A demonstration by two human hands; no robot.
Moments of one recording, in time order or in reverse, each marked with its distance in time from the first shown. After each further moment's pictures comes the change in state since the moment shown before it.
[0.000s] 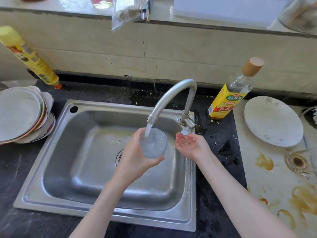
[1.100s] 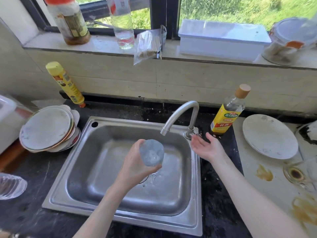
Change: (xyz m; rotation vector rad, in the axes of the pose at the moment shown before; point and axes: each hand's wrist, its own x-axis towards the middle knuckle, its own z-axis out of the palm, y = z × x) left_hand -0.022 0.003 -0.042 0.039 0.040 -0.018; right_hand -0.030 -0.034 0.013 -0.001 -0.102 -0.048
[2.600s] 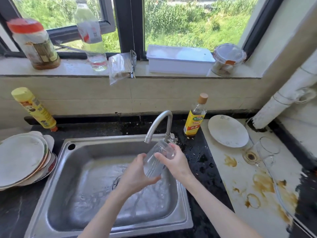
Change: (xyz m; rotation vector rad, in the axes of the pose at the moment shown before) left_hand 0.002 0.011 0.009 0.146 -0.327 0.094; right_hand -0.088 0.091 0.002 -1.259 0.036 -0.768
